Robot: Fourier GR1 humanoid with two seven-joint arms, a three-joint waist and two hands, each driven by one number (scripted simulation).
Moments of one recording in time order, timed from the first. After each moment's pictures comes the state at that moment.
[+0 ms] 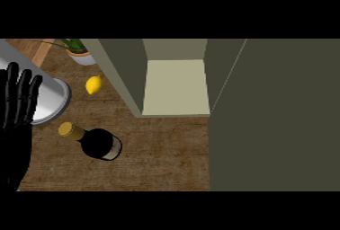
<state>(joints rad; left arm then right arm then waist) -0.04 0.15 0.02 -2.10 -0.03 0.04 0.03 0.03 -0.11 0.01 -2.10 0.00 0.00 0.01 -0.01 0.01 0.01</state>
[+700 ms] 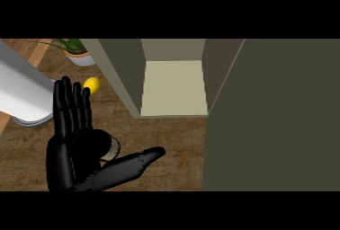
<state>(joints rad) -0.07 0.01 -0.41 -2.02 -0.25 0.70 0.18 0.20 -0.14 0.13 -2.29 -0.12 0.13 0.12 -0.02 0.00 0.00</state>
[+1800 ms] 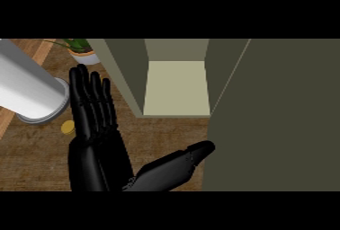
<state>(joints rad) -0.38 0.00 -0.63 -2.02 -0.75 1.00 0.78 0.10 -0.13 0.15 -2.45 -0.12 0.08 0.41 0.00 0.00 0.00</state>
